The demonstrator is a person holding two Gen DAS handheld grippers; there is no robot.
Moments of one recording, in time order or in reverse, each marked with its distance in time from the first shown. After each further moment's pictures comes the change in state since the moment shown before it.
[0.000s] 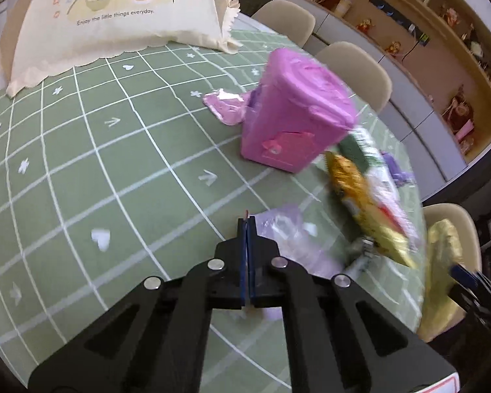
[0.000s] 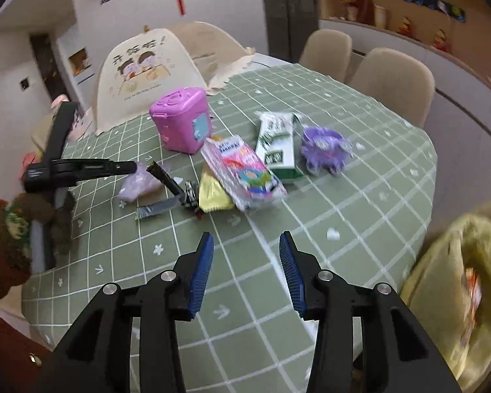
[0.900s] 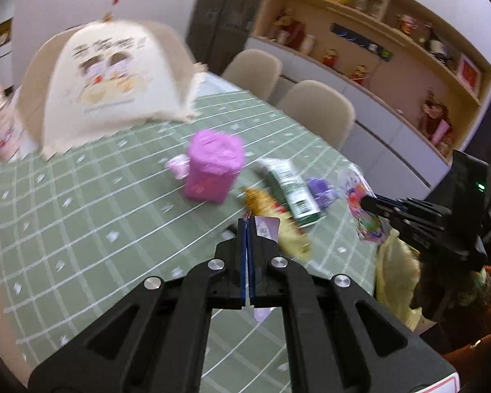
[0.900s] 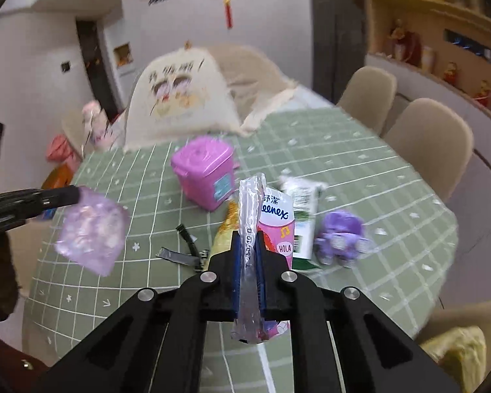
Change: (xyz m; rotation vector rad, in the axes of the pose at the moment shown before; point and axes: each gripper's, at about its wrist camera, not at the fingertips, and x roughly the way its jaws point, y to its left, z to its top) left arm -0.118 -0.105 -0.018 0.139 -0.205 0.012; right arm -0.008 -0.011 0.079 -0.139 -0.090 0.105
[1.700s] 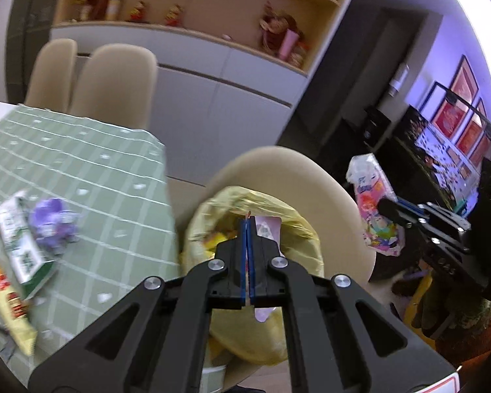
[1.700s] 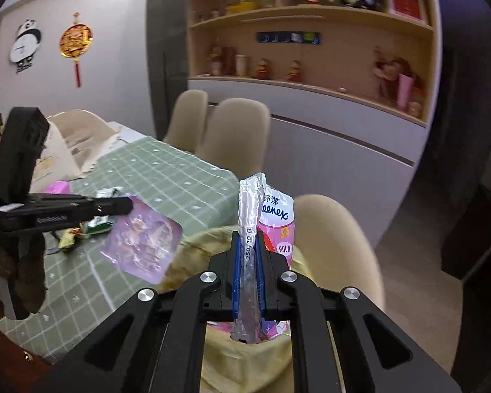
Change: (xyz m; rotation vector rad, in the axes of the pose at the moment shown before) left arm 0.133 -0.308 -0.016 0.408 0.215 -0.559; right arm -0.246 -0.141 -0.149 0.352 -0.142 -0.577
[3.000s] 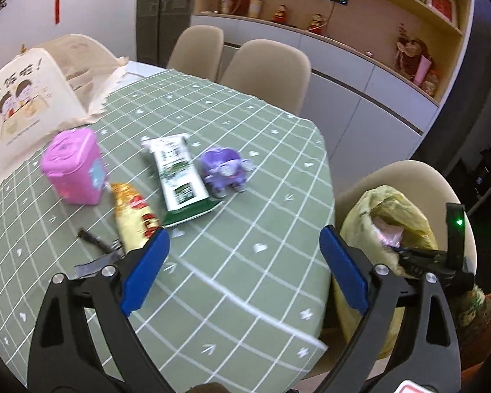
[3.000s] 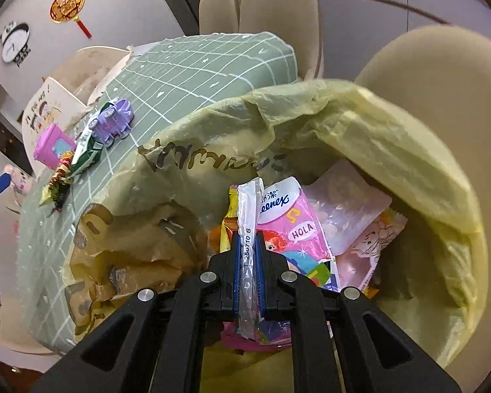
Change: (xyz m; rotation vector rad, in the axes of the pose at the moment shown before) left arm -0.083 0.083 -0.068 -0.272 -0.056 0.567; right arm 0.222 0.018 -0.075 0.103 0.460 0.318
